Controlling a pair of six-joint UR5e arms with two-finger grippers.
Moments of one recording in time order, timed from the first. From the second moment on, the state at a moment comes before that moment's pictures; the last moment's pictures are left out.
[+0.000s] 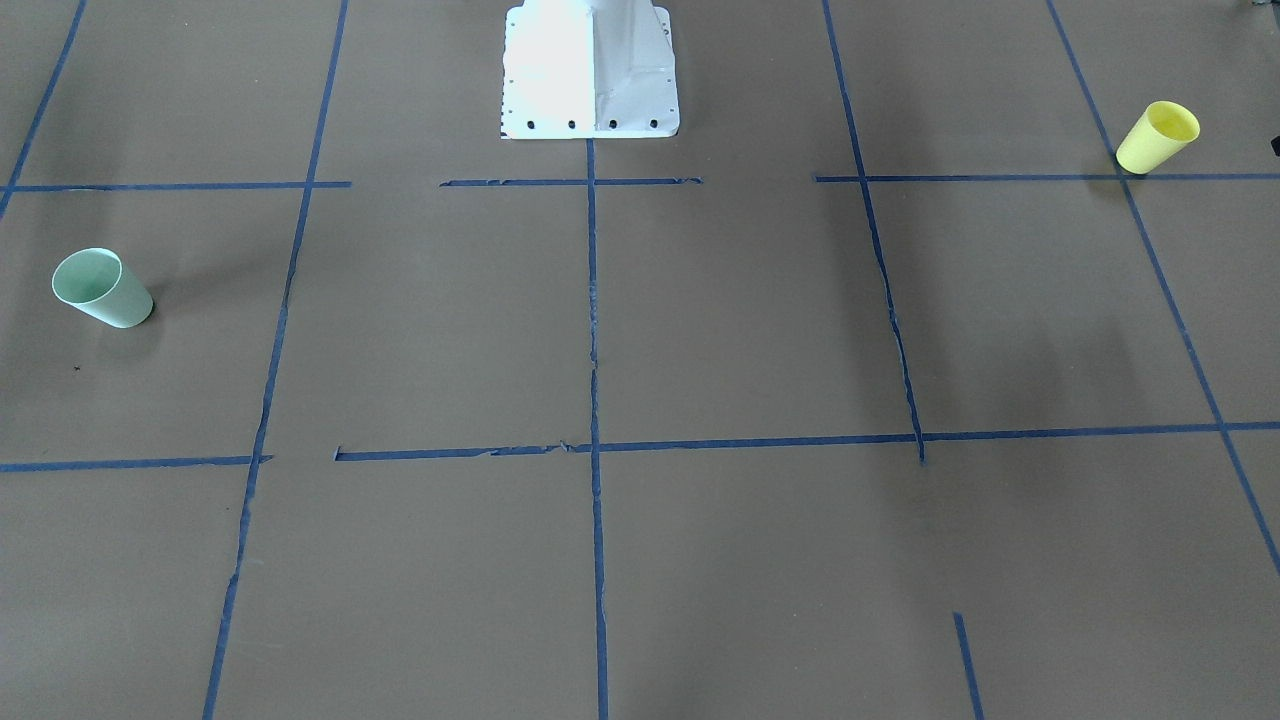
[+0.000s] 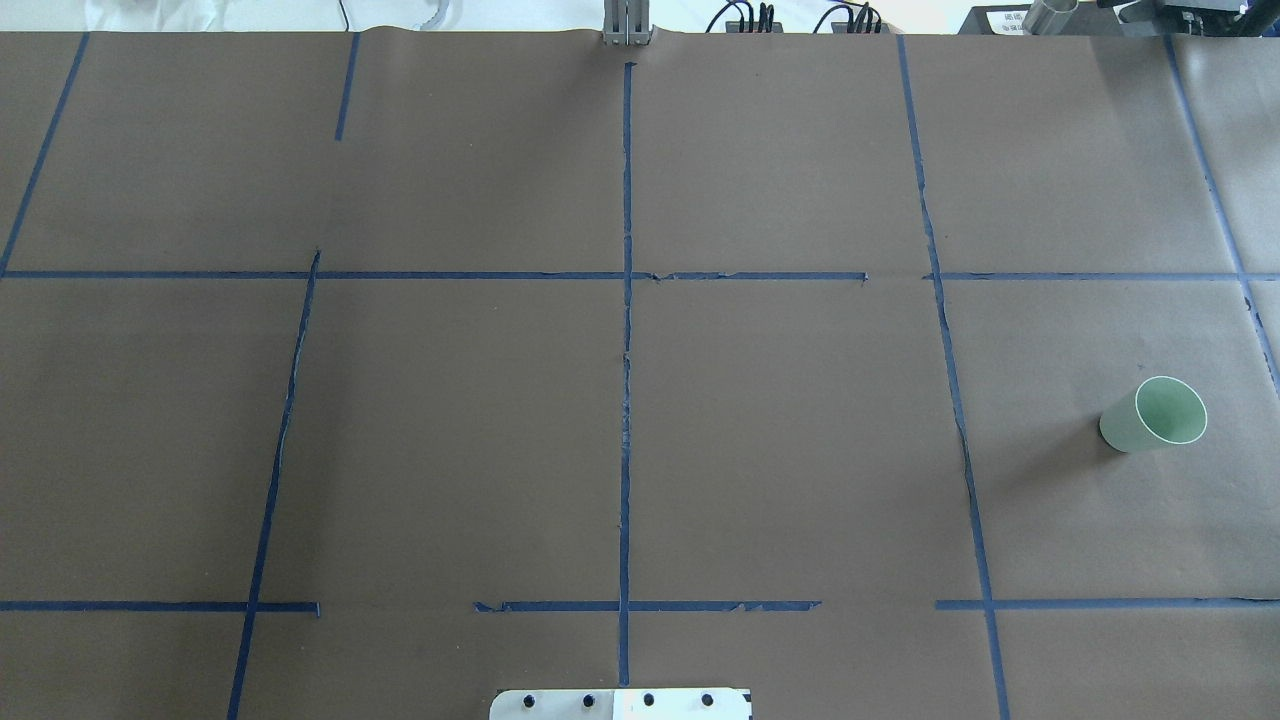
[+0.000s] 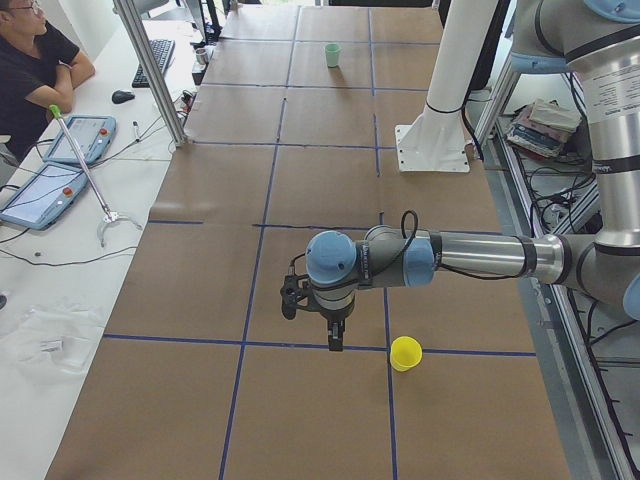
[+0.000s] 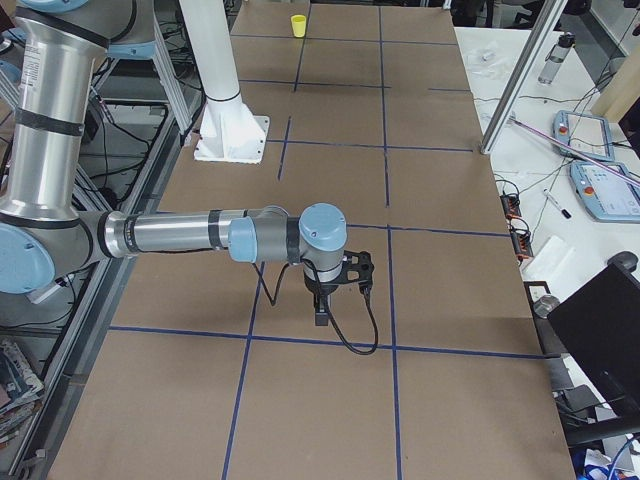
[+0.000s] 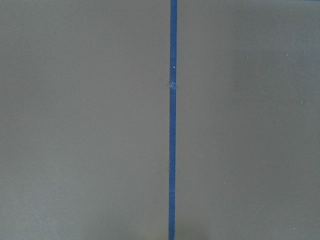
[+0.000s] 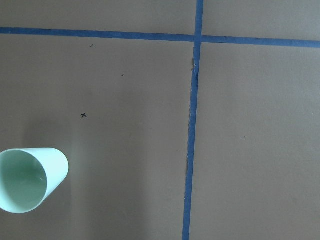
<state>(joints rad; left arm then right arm) -1.58 -1.28 -1.89 -1.44 -2.41 0.08 1.52 -1.81 1.90 -1.60 2.35 0.03</state>
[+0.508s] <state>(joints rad) -1.58 -1.27 -1.90 -1.44 -2.40 0.08 1.52 -1.81 1.90 -1.60 2.35 0.03</state>
